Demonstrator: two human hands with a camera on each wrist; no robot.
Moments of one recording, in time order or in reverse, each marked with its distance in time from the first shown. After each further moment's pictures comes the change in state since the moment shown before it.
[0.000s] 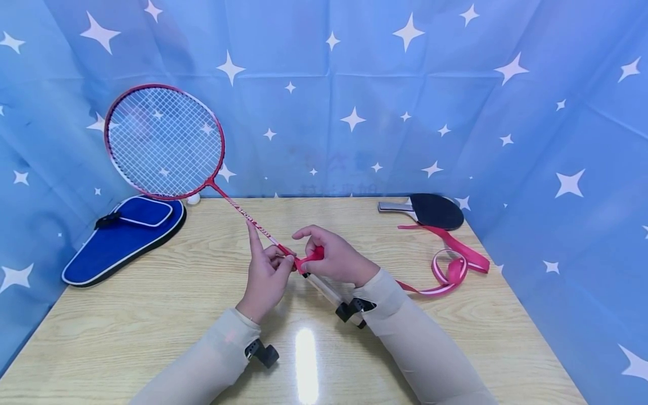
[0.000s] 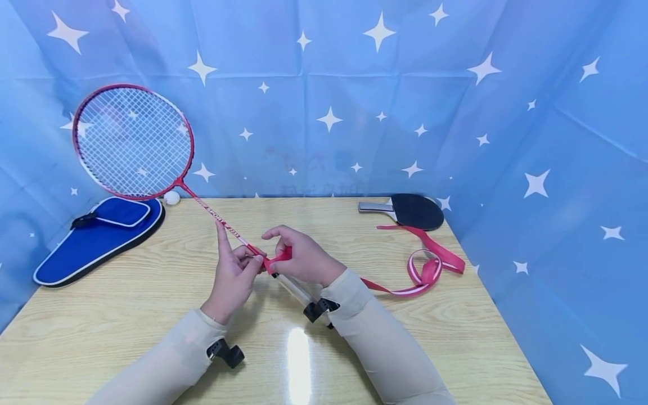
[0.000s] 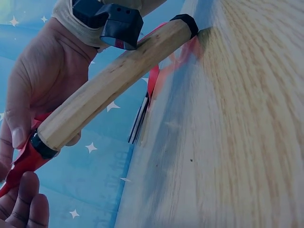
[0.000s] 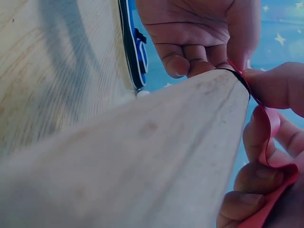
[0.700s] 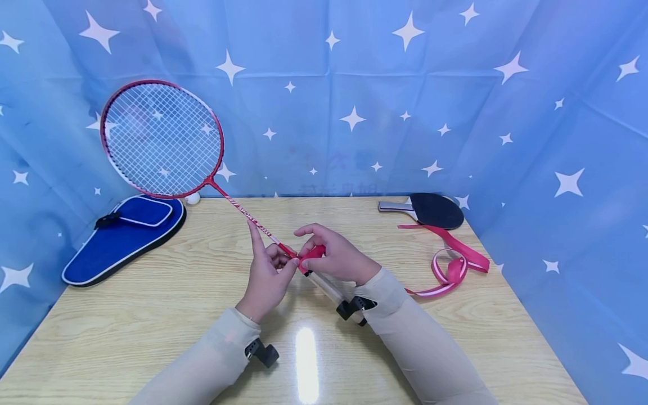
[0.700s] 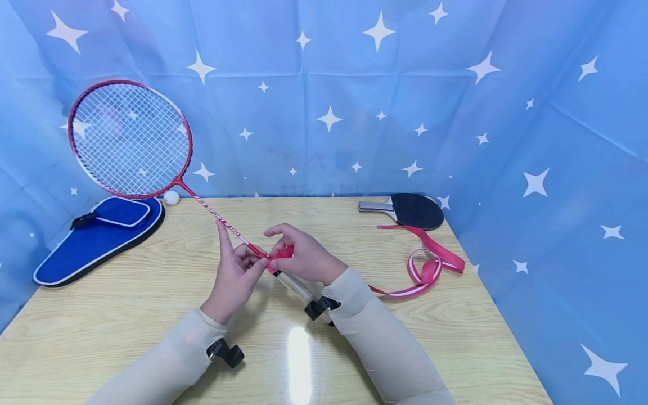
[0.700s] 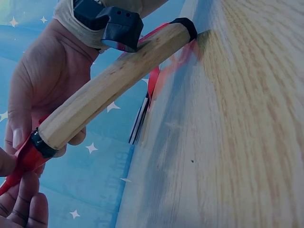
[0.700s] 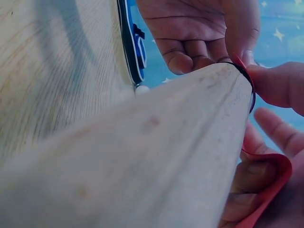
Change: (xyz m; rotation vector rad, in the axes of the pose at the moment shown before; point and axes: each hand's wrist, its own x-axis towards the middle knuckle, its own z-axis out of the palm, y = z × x) left_hand -0.001 0.002 0.002 0.013 -0.026 0.018; right_hand -0.002 -0.002 -0.003 0.049 -0.025 0.015
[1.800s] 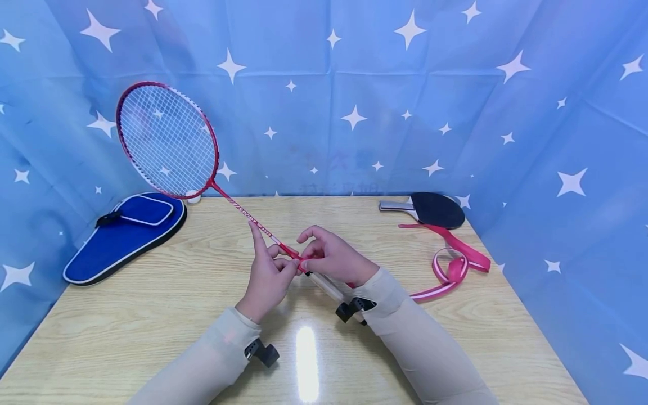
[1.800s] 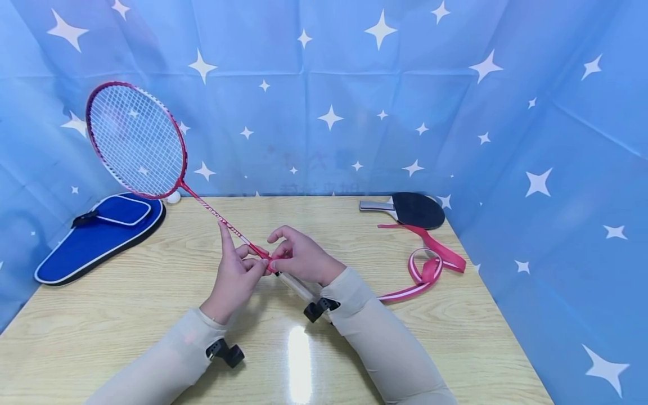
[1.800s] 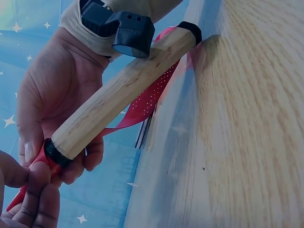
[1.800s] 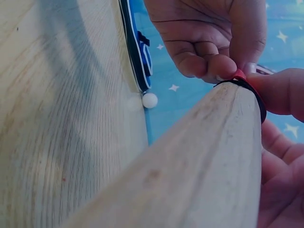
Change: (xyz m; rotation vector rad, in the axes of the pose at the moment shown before) left_hand -0.002 0.006 -0.001 -0.039 -0.025 -0.099; right_hand 0.002 0.003 0.006 0.113 -0.039 0.069
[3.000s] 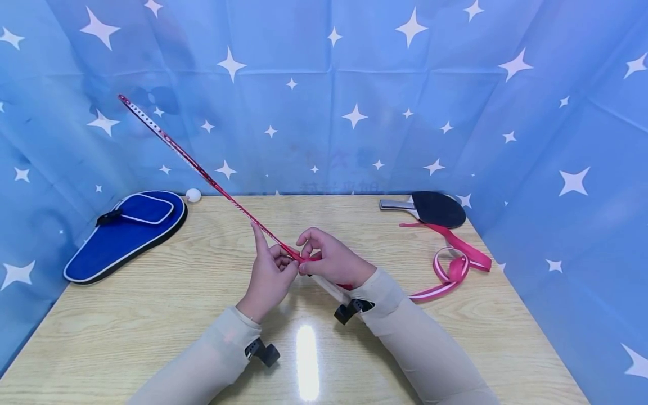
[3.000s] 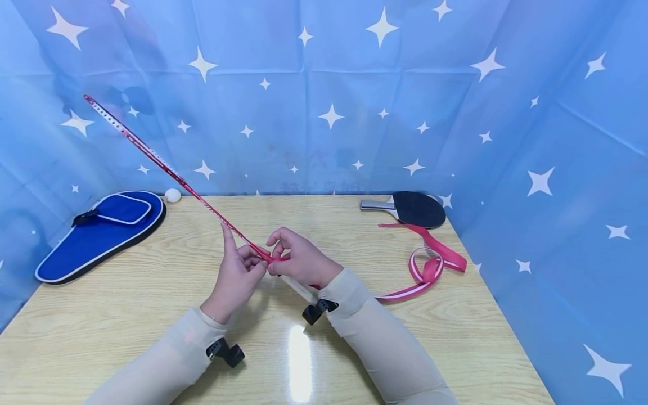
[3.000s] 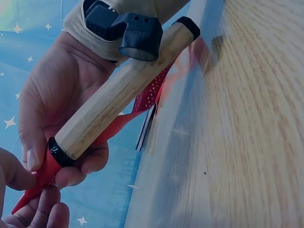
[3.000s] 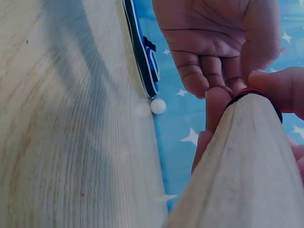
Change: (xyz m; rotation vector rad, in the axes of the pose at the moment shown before) left_hand -0.001 -0.001 0.002 0.073 0.005 -0.007; right_hand 0.002 0.005 0.008 0.003 0.008 -0.005
